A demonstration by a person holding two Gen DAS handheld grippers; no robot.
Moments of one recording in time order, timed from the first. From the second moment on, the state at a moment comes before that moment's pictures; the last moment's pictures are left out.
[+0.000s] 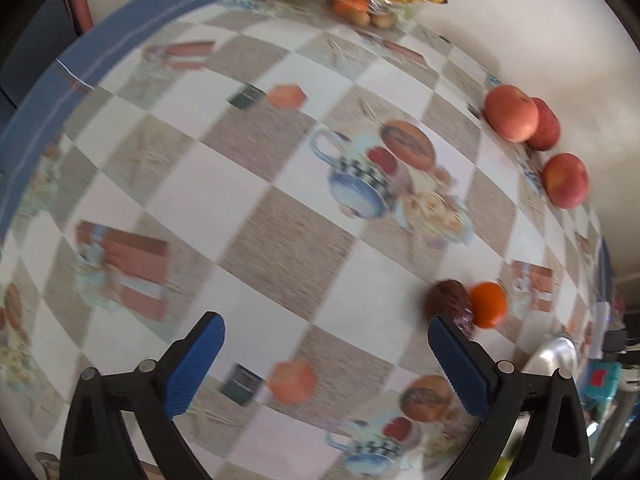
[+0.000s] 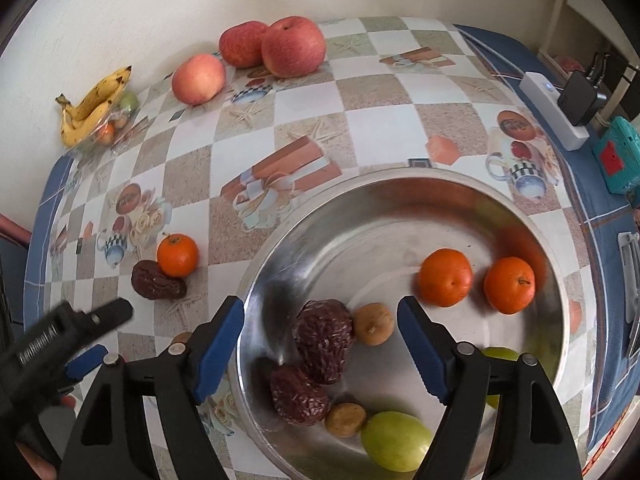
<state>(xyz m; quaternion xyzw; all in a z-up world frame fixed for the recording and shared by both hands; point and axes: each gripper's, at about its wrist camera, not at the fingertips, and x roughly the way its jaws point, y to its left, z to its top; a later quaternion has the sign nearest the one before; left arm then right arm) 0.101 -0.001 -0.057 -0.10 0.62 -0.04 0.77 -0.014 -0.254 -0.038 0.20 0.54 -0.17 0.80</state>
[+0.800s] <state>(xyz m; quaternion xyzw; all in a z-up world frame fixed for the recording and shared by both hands) 0.107 -0.015 -0.040 -0.09 0.57 -0.05 0.82 -0.006 -0.239 -0.035 0.19 0.52 -0.16 0.82</state>
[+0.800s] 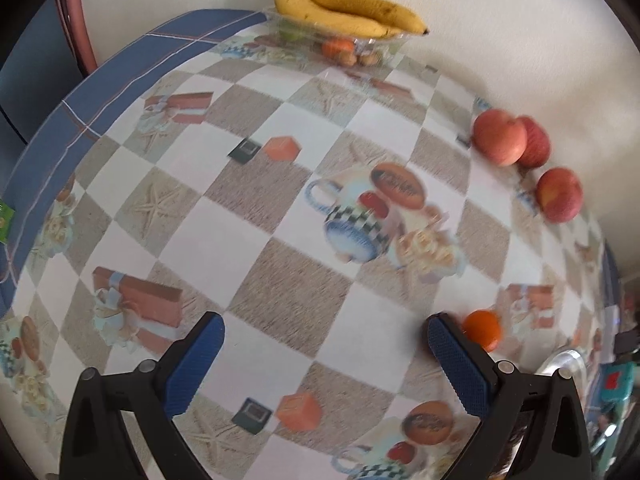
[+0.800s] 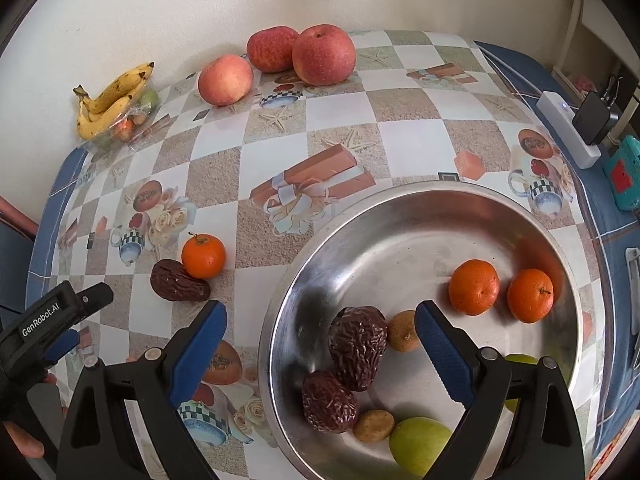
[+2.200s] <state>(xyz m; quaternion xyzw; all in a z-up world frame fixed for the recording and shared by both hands) 0.150 -0.022 -0.078 -0.18 0.62 -0.11 0.75 0.070 -0.189 -0.063 0.17 0.50 -0.08 0.84</state>
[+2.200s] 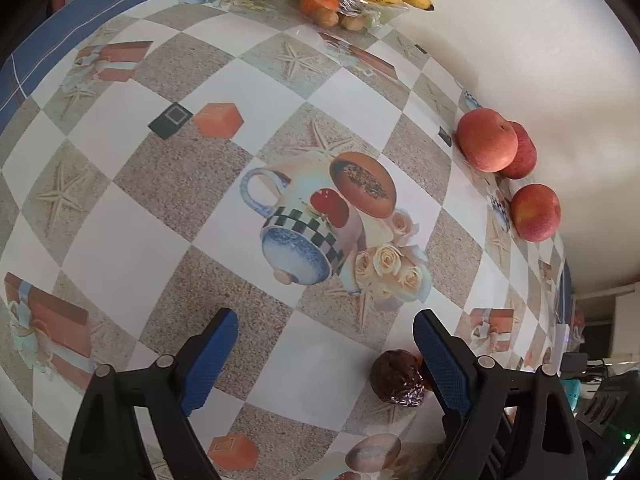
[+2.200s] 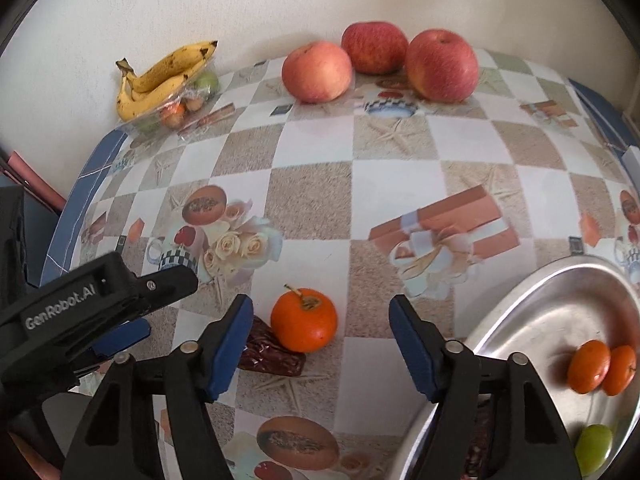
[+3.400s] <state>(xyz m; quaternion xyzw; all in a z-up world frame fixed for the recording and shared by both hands) 0.136 -0.062 -0.081 -0.16 0.66 -0.18 0.71 0.046 -0.220 -0.040 0.17 0.49 -0.11 0.85</state>
